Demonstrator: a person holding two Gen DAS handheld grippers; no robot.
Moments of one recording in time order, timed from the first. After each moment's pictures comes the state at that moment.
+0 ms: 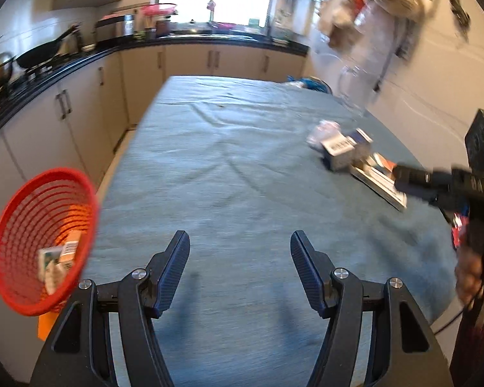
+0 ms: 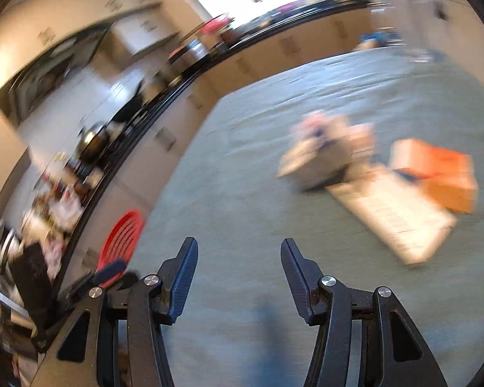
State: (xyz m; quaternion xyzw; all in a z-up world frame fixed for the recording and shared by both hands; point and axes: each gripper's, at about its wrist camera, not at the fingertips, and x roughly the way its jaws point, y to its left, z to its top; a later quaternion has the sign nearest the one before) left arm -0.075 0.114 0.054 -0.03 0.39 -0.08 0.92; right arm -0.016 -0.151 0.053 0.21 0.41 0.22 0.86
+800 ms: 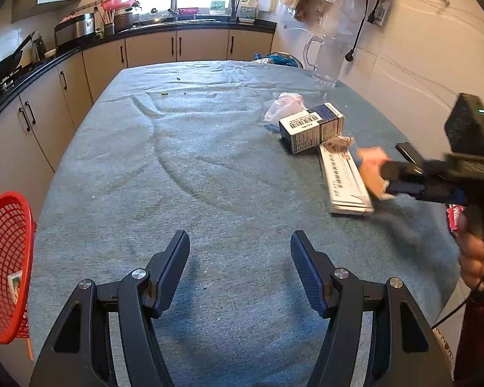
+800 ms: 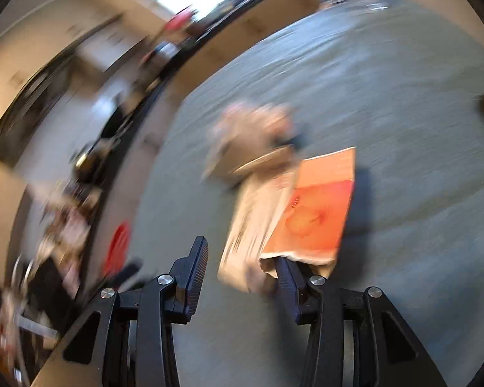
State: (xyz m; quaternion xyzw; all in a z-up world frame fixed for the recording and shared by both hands) left arm -0.041 0.062 0.035 0.00 0.42 -0.13 0.90; right arm -0.006 -0.197 0.028 0.26 0.47 0.28 0.80
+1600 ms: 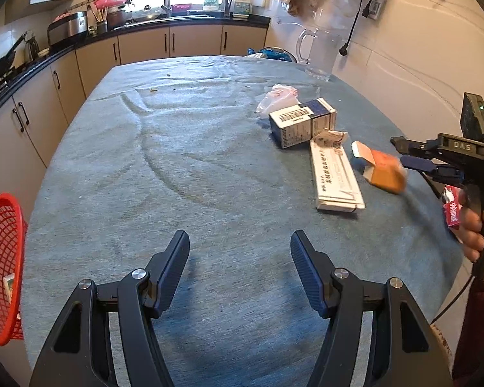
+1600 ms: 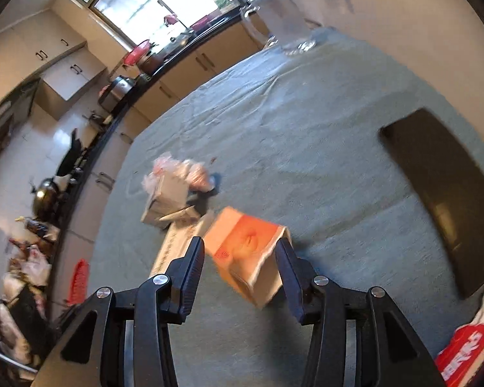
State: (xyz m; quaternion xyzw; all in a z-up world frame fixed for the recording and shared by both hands) left arm -0.037 0.051 0.033 0.00 0.43 -0.15 0.89; right arm -0.002 -0.271 0.038 0.25 0.43 0.10 0.86
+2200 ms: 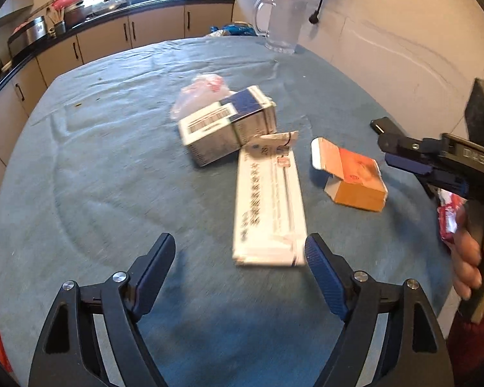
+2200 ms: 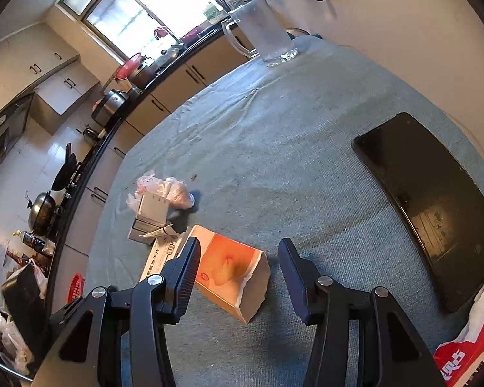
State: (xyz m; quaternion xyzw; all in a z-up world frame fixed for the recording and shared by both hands) left arm 0.018 -0.048 0.023 0.05 0.48 -0.19 0.86; right arm -0.001 -0.296 0.033 0.27 0.42 0.10 0.86
